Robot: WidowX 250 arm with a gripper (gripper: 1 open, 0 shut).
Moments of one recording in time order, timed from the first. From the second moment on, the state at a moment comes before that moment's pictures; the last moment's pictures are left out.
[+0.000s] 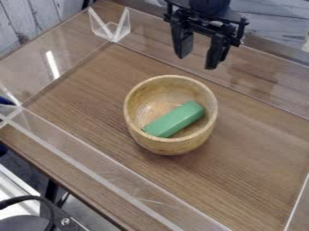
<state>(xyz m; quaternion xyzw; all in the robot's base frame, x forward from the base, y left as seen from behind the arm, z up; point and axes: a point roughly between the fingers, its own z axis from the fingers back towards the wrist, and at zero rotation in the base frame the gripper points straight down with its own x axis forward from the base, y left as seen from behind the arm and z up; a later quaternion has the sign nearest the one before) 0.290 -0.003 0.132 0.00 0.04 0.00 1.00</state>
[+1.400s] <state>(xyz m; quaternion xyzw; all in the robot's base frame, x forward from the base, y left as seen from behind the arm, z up) 0.261 0.005 0.050 0.00 0.09 -0.09 0.99</state>
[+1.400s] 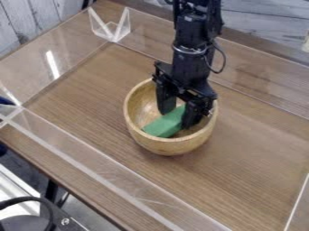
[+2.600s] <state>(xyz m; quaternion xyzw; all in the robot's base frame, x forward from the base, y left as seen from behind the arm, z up) 0.265 0.005 0.057 -0.02 0.07 -0.12 0.99</state>
